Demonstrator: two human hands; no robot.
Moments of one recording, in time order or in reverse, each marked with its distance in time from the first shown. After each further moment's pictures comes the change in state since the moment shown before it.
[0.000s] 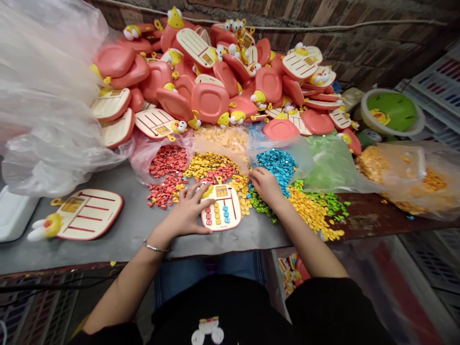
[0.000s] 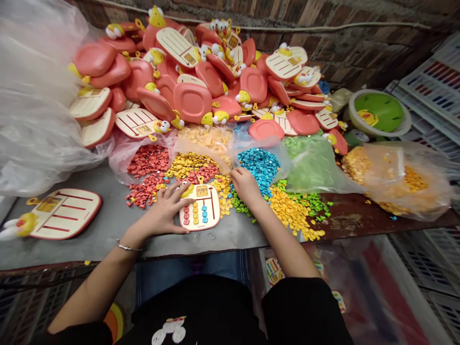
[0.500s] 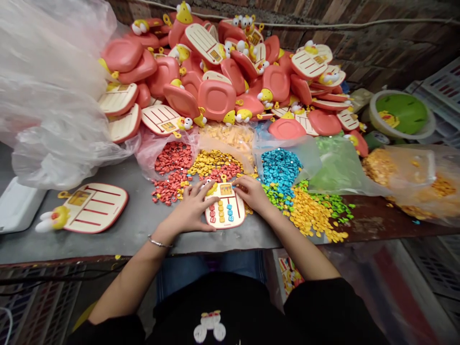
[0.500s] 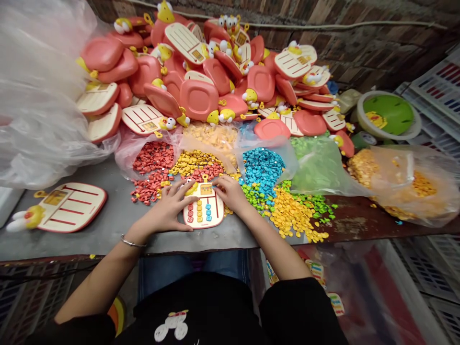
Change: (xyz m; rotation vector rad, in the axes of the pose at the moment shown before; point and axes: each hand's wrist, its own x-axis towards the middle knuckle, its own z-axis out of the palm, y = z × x) left_hand -0.001 0.000 0.000 -0.010 -0.005 0.004; right_hand -0.002 -0.047 0.026 0.338 -0.077 -0.052
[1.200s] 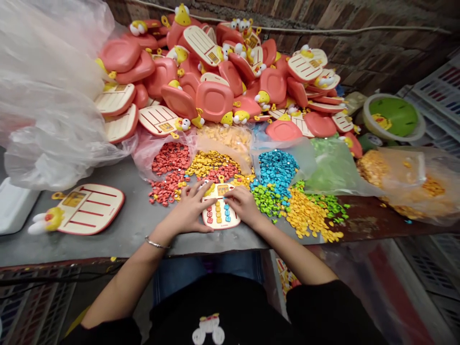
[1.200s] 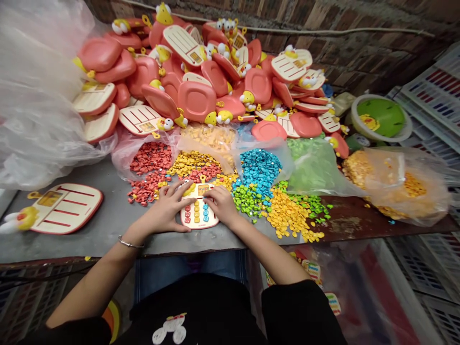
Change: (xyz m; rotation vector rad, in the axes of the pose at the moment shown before) left_hand 0.001 0.000 0.001 0.041 0.018 0.015; right_hand -0.025 -0.014 0.023 0.034 0.067 -0.005
